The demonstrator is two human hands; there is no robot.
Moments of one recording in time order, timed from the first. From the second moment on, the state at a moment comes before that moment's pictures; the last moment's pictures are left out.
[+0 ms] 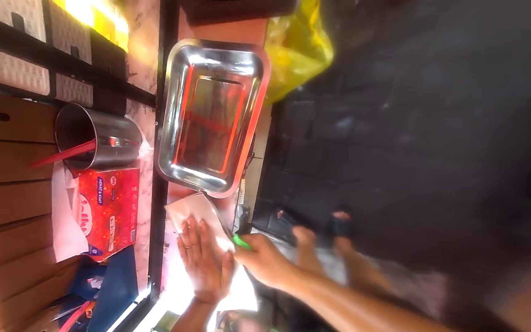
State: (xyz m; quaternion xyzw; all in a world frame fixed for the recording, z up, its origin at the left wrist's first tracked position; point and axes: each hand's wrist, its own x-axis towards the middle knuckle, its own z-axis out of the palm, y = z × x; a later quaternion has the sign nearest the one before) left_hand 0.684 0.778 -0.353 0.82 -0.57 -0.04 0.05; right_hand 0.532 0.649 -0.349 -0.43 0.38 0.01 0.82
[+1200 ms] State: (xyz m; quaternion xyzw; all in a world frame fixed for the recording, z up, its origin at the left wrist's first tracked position) left_hand 0.687 0.777 -0.354 0.83 -0.56 -0.04 0.05; right_hand 0.536 0.628 -0.334 -0.43 0.41 0.03 0.81
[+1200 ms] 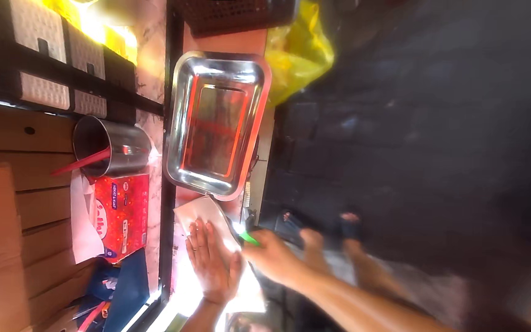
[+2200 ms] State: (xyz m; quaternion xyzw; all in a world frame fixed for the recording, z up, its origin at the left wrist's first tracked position) left_hand 0.713 0.708 -0.352 0.82 -0.56 -0.04 0.06; right_hand 0.525 0.632 -0.344 -0.44 0.38 0.04 0.81
